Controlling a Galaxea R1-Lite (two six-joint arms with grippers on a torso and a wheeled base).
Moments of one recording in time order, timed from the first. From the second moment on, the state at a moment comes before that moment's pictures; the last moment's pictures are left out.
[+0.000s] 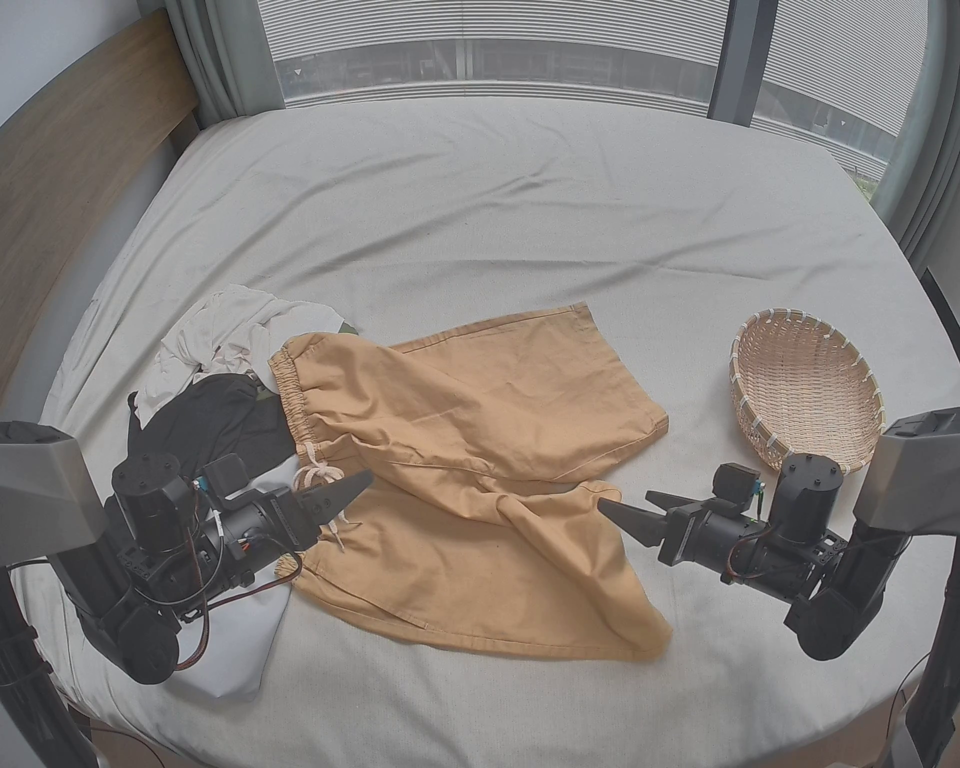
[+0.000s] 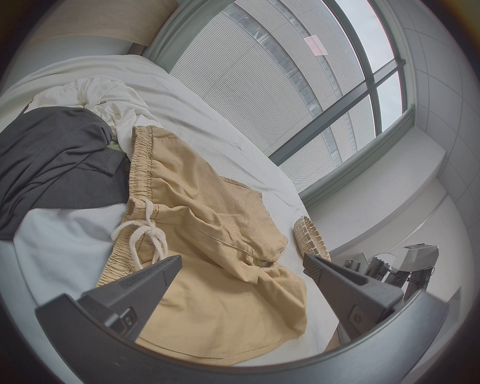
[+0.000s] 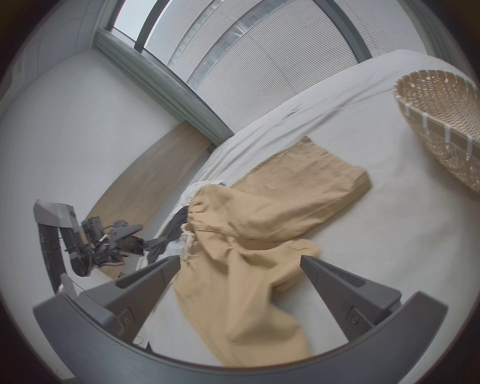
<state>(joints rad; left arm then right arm) -0.27 2.01 -0.33 -1.55 -0.36 -0.57 0.36 2.15 -0.41 -1.54 0.31 0.38</state>
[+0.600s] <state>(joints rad) -0.27 2.02 -0.33 -1.55 -0.36 -0.57 0.31 2.30 -0.46 -1.54 0.30 0.28</state>
